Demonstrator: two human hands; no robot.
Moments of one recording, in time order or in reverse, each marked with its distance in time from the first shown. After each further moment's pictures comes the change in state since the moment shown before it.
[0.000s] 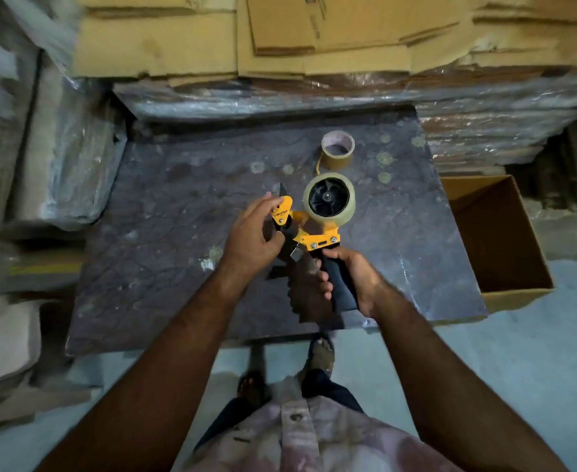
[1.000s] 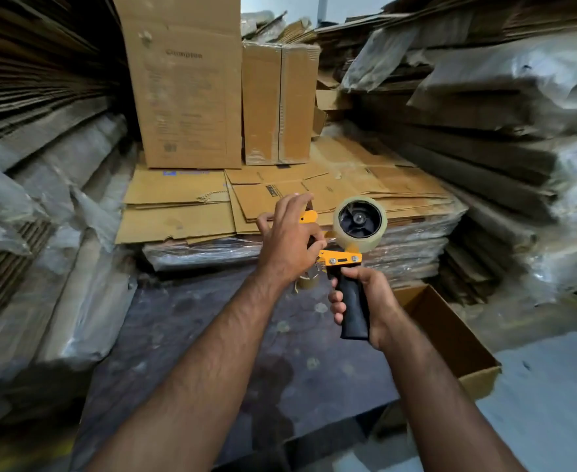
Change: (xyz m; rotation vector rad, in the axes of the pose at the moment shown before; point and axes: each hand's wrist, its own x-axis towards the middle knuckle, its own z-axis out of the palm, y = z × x) left_hand -0.011 0.167 -0.109 0.365 0.364 0.739; right_hand -0.173 -0.035 0.149 0.124 0.154 -0.563
